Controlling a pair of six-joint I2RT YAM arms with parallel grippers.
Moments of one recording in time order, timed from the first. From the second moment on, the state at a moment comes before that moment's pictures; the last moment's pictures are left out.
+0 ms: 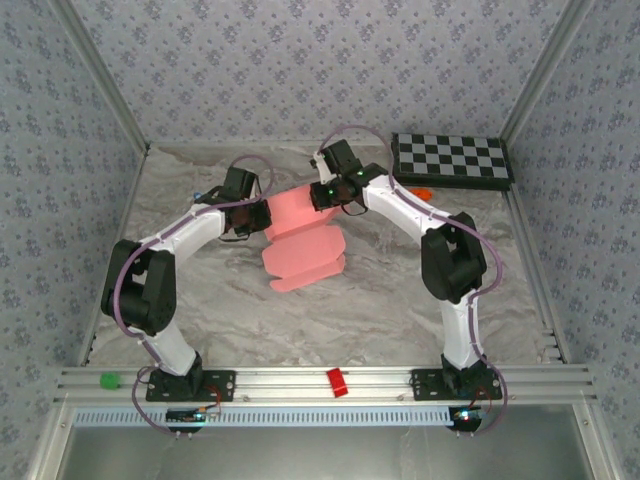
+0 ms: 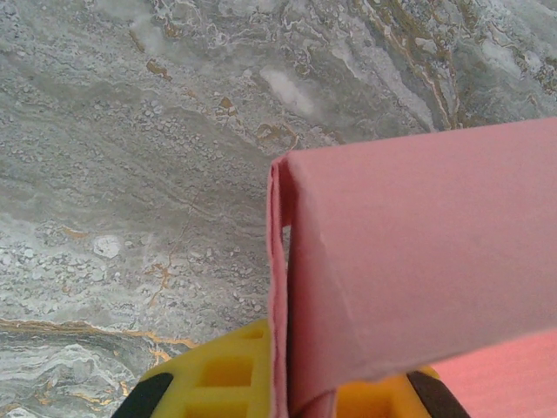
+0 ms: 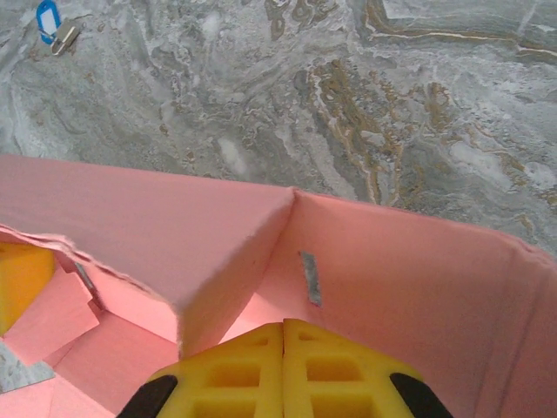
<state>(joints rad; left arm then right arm) -0.36 1.69 1.18 -0.48 0.11 -0.57 0.58 2.04 1.76 -0.59 -0.16 0.22</state>
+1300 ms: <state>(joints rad) -0.36 1.69 1.18 -0.48 0.10 -0.57 0.62 2.01 1.75 -0.85 0.19 0.18</state>
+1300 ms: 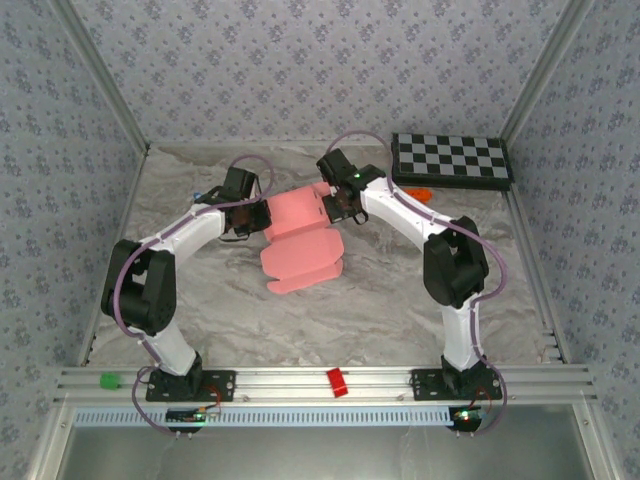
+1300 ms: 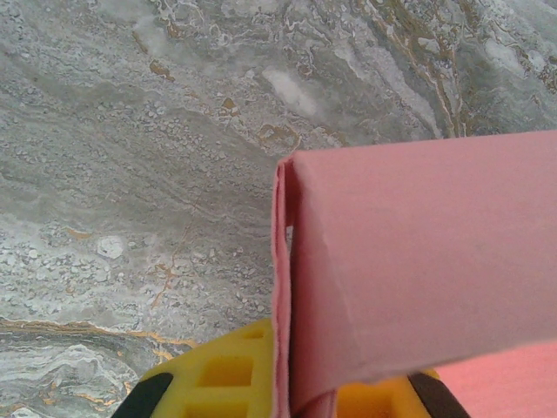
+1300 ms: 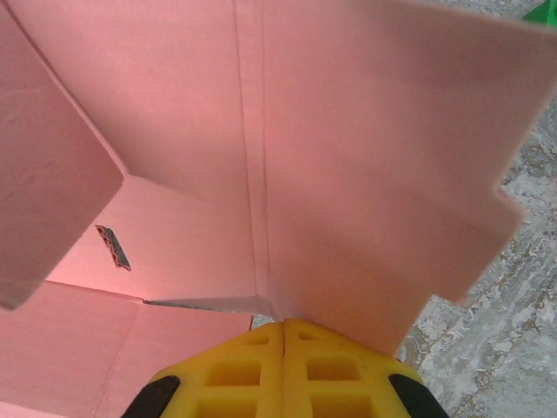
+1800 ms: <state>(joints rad) -0.36 1.69 1.18 -0.48 0.11 -0.57 0.62 2.01 1.75 -0.74 -0.02 0.23</state>
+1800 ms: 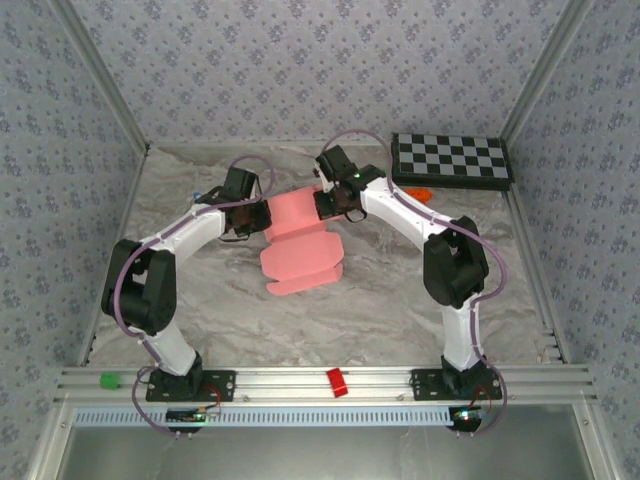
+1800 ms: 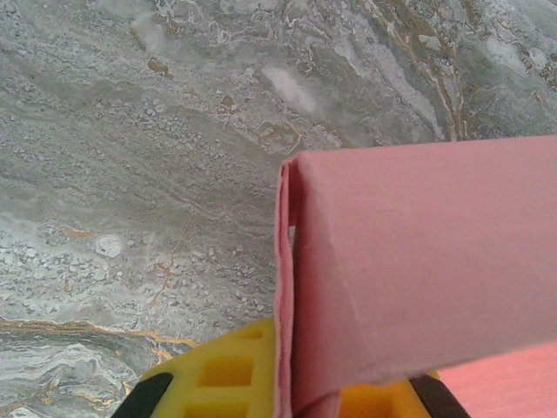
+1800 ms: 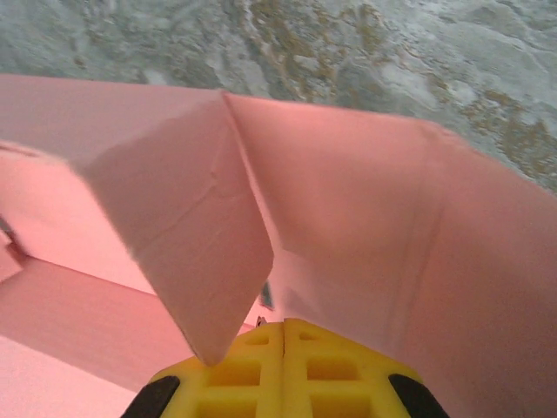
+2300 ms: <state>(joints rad) -0.36 1.69 1.18 -0.45 0.12 -0.57 0.61 2.01 1.74 -0.68 -0.14 0.24</state>
